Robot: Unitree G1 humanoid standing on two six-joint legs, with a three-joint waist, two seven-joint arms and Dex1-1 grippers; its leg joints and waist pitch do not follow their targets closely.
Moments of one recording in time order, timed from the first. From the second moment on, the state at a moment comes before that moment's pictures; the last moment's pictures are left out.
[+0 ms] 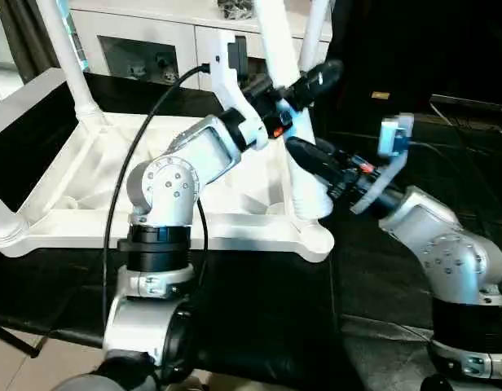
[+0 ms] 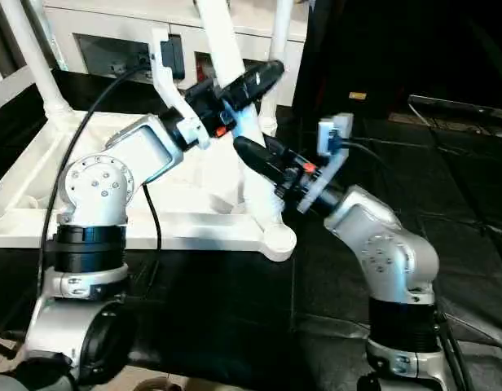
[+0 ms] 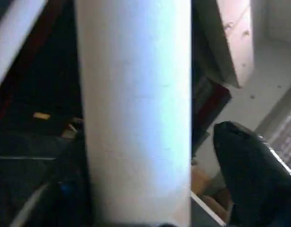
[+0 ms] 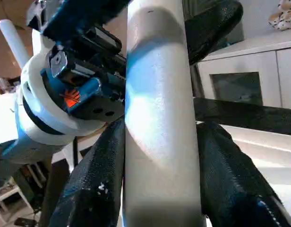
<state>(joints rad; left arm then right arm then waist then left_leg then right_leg) -0.87 -0.09 0.20 0.11 -0.70 0.79 -0.31 -0.46 -0.20 -0.15 -0.12 0.69 0.68 0.66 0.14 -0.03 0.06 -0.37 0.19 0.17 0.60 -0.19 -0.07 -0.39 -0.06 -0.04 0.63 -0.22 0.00</state>
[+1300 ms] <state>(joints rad) -0.90 0.02 0.15 0.15 -0.55 0.70 -0.12 -0.49 -0.29 -0.01 -0.10 0.50 0.58 0.62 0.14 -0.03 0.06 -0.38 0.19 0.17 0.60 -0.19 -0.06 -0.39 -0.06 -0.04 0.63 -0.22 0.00</state>
